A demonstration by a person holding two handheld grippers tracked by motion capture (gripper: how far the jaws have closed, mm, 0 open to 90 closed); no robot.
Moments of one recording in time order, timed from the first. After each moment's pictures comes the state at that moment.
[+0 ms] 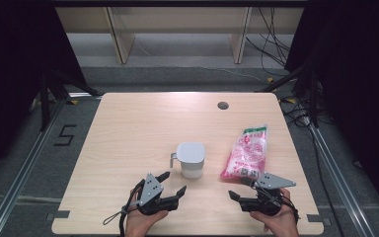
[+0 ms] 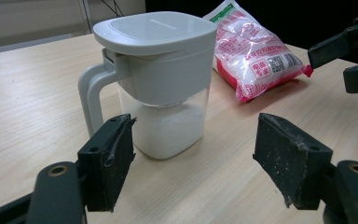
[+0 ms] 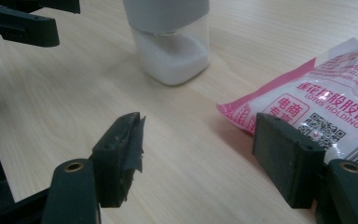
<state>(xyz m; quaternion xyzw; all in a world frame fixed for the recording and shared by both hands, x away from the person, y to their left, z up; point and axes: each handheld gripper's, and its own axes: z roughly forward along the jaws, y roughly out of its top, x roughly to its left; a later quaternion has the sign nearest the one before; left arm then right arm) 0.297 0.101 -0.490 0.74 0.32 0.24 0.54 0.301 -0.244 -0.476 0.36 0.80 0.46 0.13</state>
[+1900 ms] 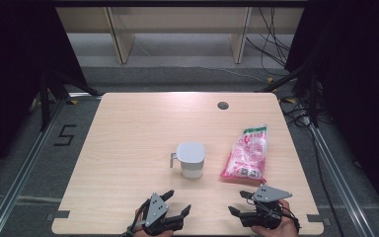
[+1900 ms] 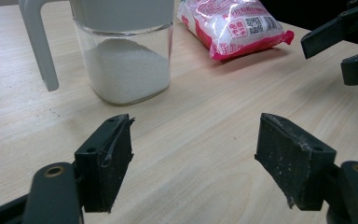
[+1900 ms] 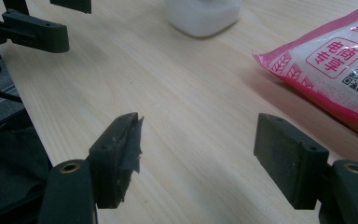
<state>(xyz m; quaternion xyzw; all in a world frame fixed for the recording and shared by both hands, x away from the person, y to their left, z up) 0.259 0.086 -0.526 0.74 0.36 0.20 0.54 0.280 -0.243 -0.493 0.33 0.83 0.43 0.10</state>
